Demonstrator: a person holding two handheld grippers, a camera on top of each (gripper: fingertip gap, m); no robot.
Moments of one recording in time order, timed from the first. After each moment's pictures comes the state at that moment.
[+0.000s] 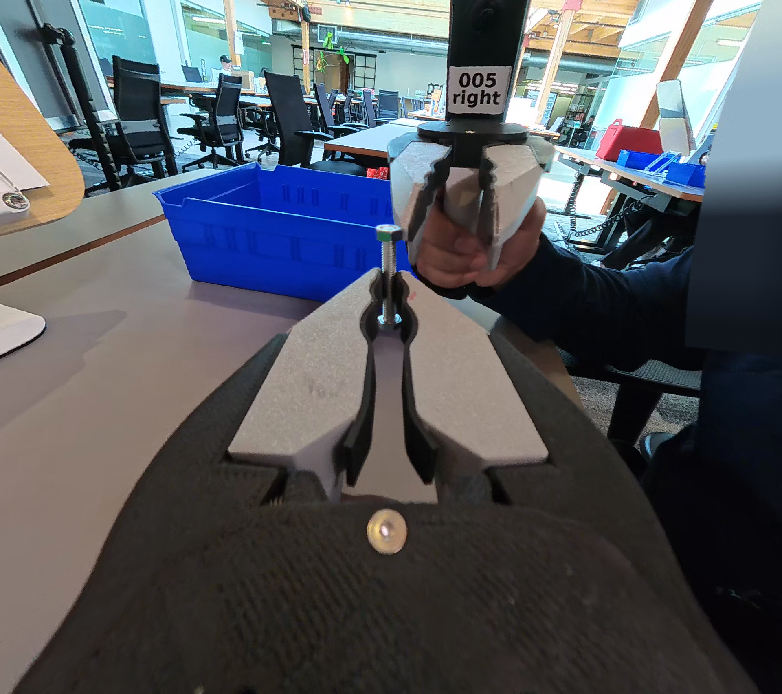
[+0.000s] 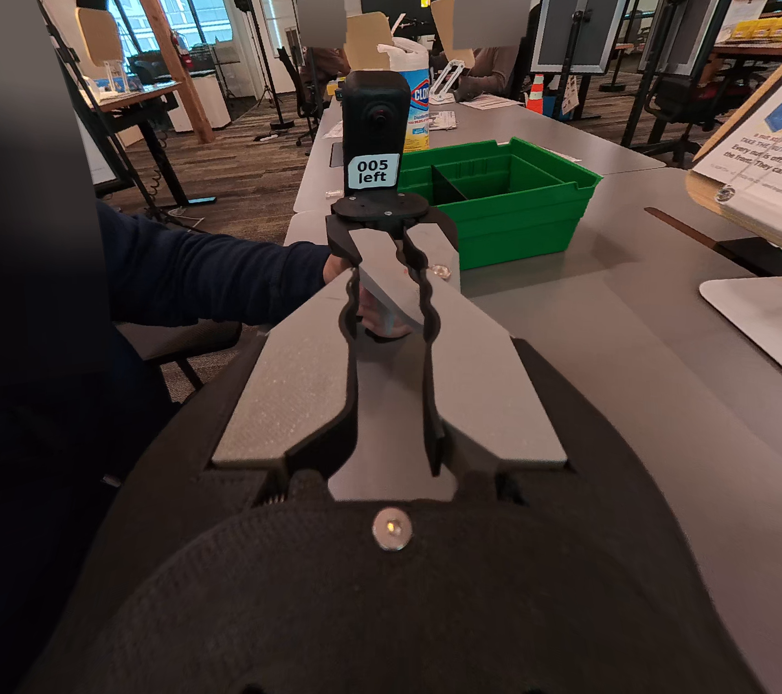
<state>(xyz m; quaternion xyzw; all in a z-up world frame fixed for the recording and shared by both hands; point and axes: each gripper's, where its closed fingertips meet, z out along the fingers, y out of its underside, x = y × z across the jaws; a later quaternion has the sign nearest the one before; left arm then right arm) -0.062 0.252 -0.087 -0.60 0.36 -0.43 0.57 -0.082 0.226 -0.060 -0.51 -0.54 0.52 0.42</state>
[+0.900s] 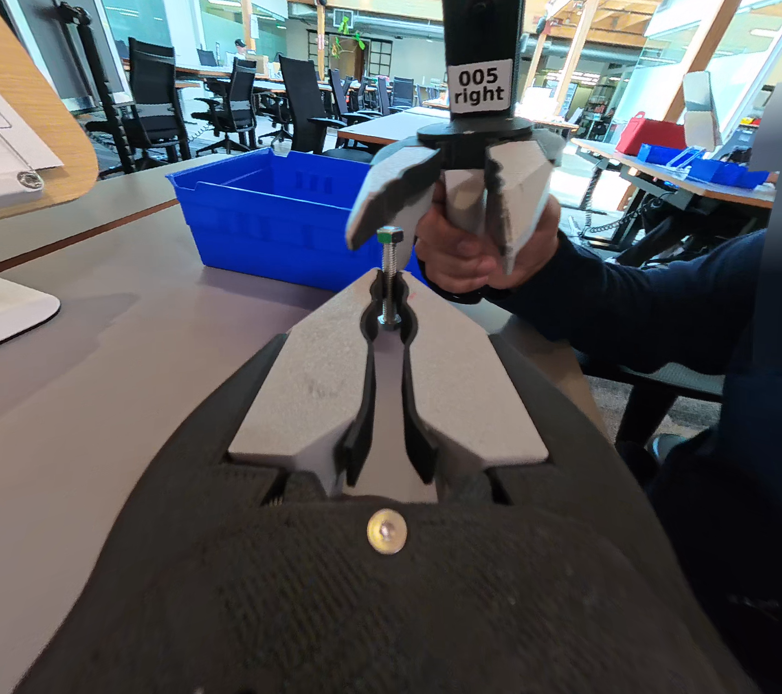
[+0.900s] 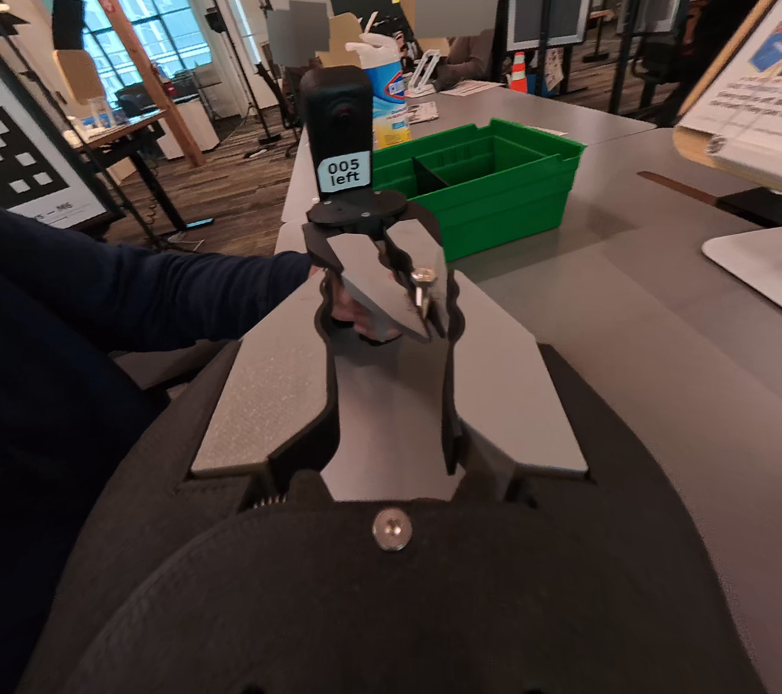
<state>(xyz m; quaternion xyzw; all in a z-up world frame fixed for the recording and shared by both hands) -0.062 0.260 -0.094 -0.62 0.35 -0.42 0.57 -0.090 0.240 -0.069 -0.55 -0.50 0.54 0.40</state>
